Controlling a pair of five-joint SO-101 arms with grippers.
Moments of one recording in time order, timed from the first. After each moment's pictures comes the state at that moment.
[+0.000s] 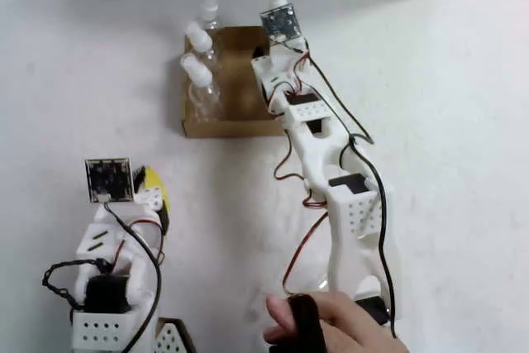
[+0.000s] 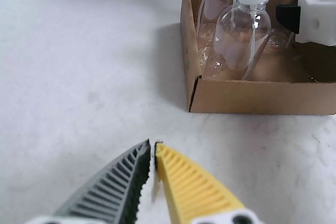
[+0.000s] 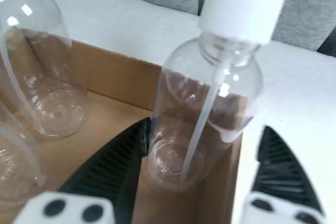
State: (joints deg) left arm -4.9 -104.4 97.1 47.3 7.1; right arm -16.4 42.4 -9.8 0.4 8.7
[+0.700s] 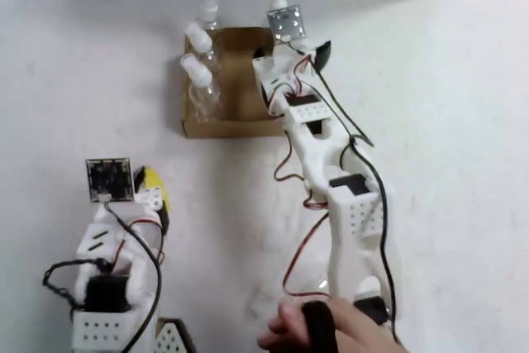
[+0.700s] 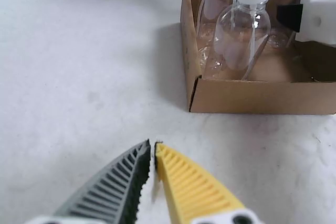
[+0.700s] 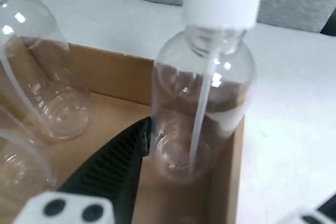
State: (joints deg) left arm -4.9 -104.4 97.1 47.3 7.0; right arm -16.6 41.1 -7.7 0.4 3.4
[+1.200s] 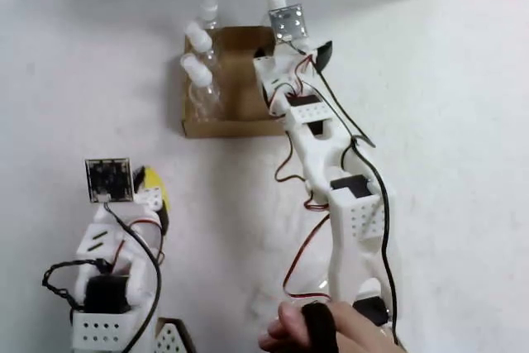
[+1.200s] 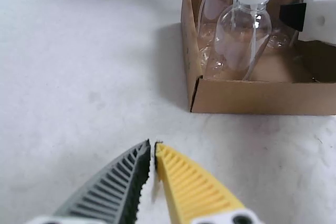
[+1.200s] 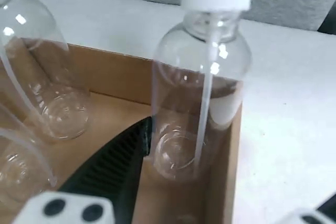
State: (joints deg) left arm -5.1 -104.4 97.1 47.3 7.0; right arm -16.6 40.0 -6.6 0.5 2.9
